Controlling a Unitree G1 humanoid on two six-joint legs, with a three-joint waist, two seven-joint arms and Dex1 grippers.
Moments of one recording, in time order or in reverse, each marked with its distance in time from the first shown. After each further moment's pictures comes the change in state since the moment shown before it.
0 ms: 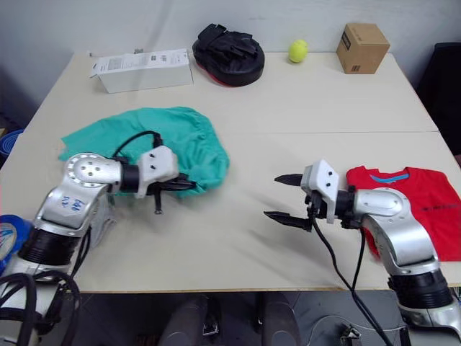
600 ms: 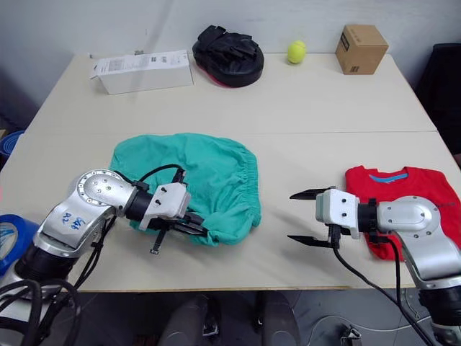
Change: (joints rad) left arm 0.100 0.074 -0.054 -0.210 -0.126 0.099 -0.147; right arm 0.099 -0.130 0.003 0.009 -0.147 -0.338 0.134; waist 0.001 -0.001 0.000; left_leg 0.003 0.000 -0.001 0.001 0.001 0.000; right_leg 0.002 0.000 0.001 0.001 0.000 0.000
